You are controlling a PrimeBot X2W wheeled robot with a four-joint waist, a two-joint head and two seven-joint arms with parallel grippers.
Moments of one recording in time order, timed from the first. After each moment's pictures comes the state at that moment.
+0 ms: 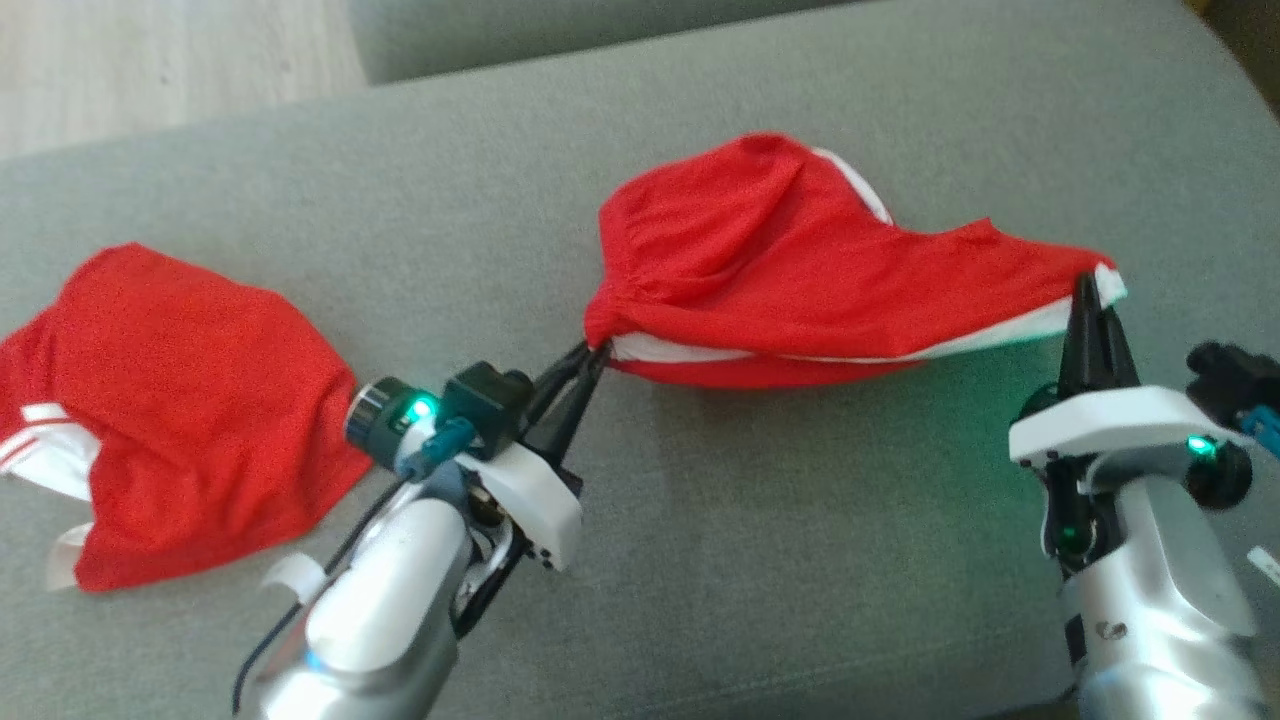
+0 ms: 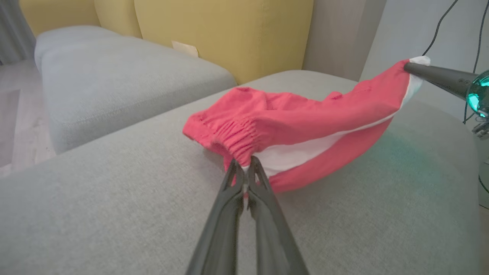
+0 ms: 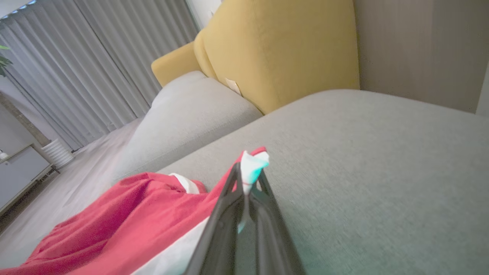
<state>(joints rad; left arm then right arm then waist) -0.45 0.10 -0.63 0.54 -0.23 -0.11 -0.25 -0.43 -0.05 -0.12 0.69 0.37 0.13 -0.25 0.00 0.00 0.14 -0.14</state>
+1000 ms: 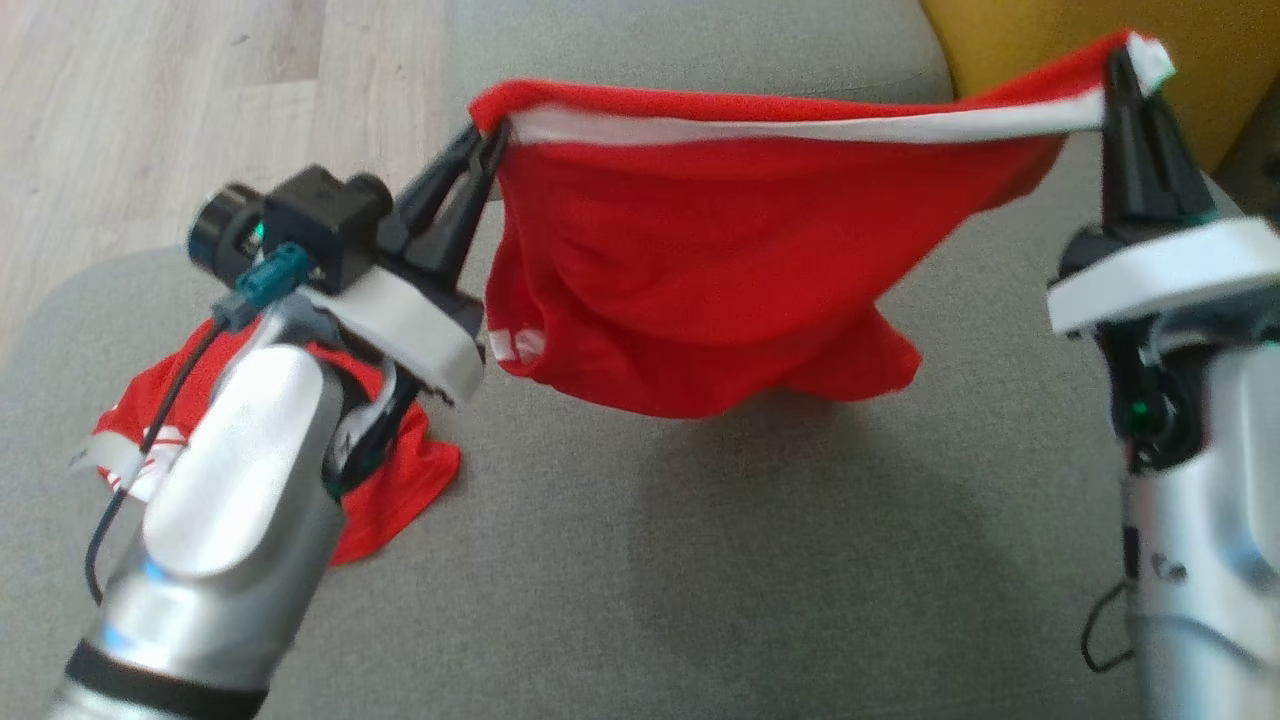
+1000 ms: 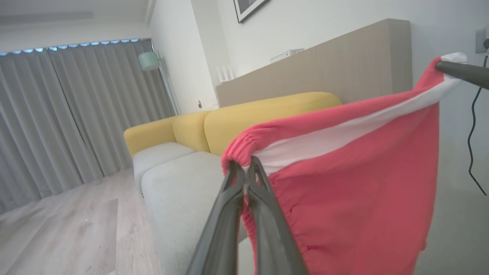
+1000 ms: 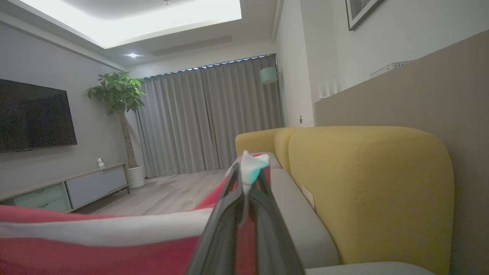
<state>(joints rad) -0.61 0.26 -0.51 0.27 -0.32 -0.11 -0.13 -0.47 -0.07 -0.05 0.14 0.24 0.13 0.08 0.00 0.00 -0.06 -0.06</state>
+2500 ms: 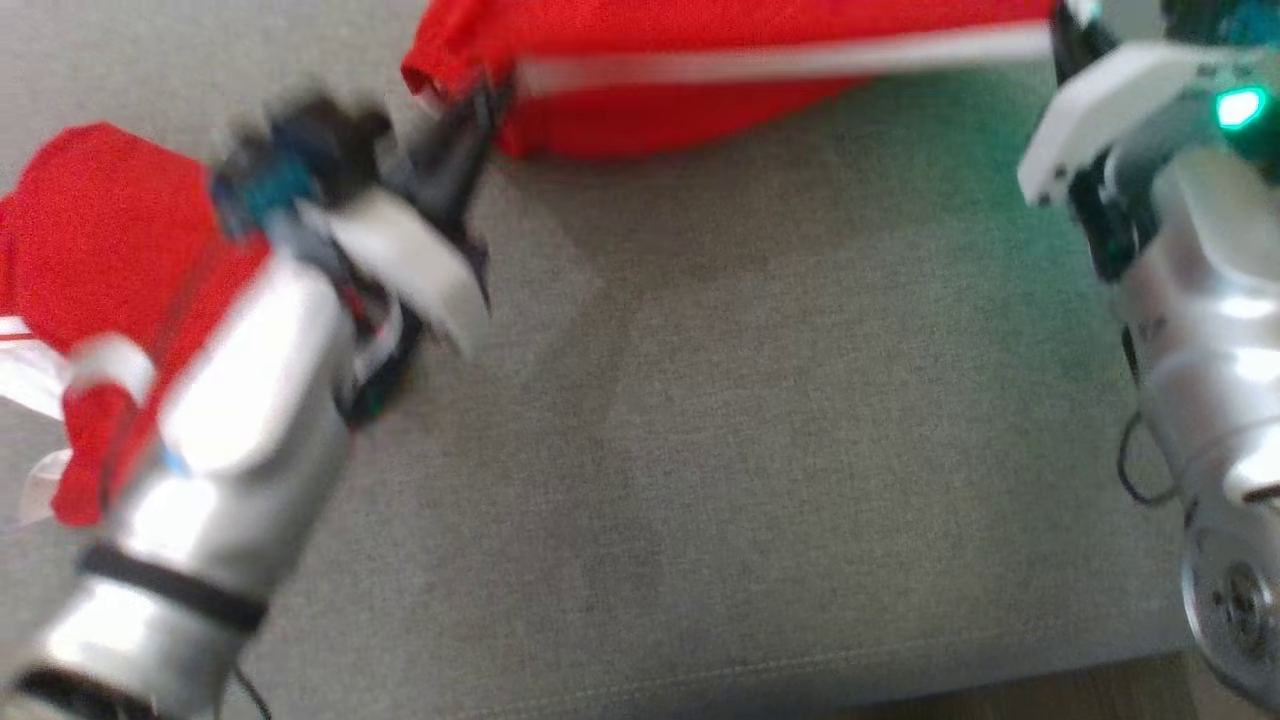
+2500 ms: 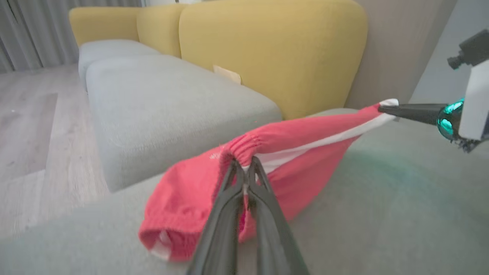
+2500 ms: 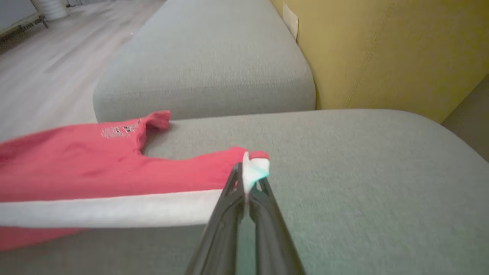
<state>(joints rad) -0.81 0.26 -0.70 0.57 -0.50 -0.13 -0.26 -1.10 -0.16 0.04 1.24 0.09 0.13 -0.05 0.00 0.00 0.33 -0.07</state>
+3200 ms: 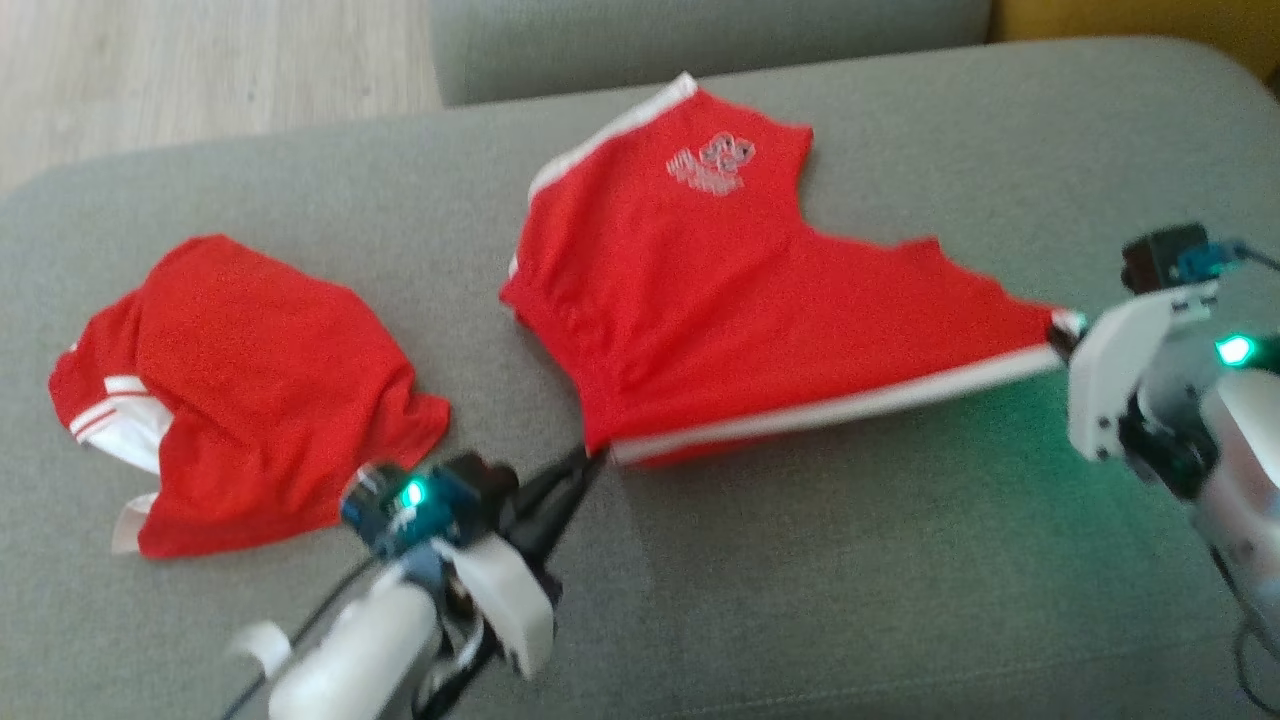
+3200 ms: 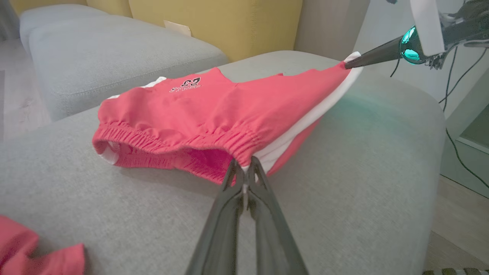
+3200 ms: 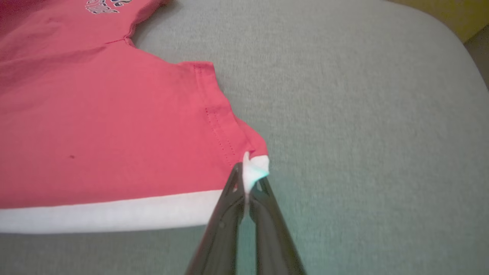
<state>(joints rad) -0.38 0.25 -0.80 0.45 -0.39 -0.13 -0.26 -0.69 -0.43 0.55 0.88 0.56 0.13 0.35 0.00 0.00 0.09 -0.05</state>
